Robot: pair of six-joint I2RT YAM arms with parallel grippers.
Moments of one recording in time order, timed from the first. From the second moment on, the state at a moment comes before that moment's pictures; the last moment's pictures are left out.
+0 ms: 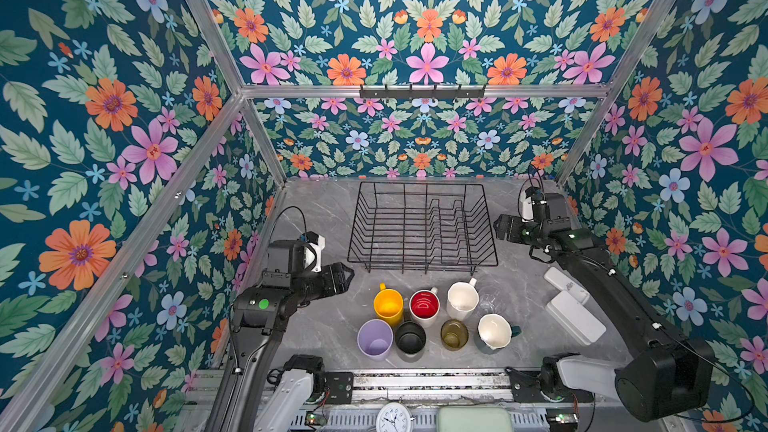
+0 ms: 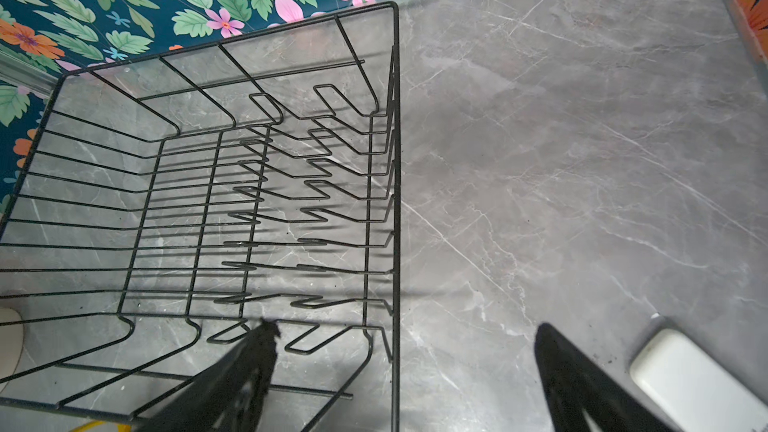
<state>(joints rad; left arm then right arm) -0.20 0.75 0.97 -1.10 0.36 -0.36 0.19 1.26 1.10 -0.60 -0.03 0.32</state>
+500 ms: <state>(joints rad) -0.35 0.67 0.90 -1.27 0.43 -0.33 0.19 1.28 1.10 -0.60 -0.07 0.32</state>
